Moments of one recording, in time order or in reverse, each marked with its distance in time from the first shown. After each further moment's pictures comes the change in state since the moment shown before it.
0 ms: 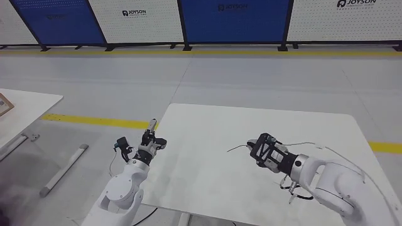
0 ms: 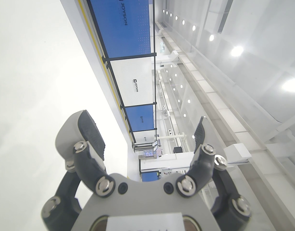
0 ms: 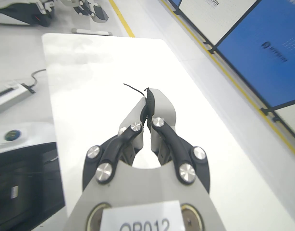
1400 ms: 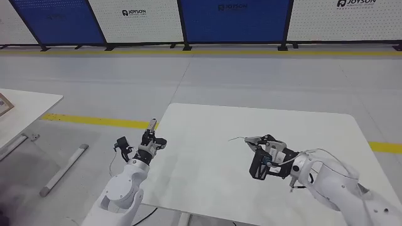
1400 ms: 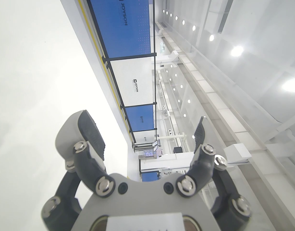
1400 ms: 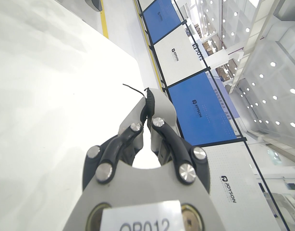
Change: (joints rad) left arm 0.000 0.000 0.000 0.000 0.000 0.000 0.000; right arm 0.087 0.029 -0.140 0.140 -0.508 0.000 -0.501
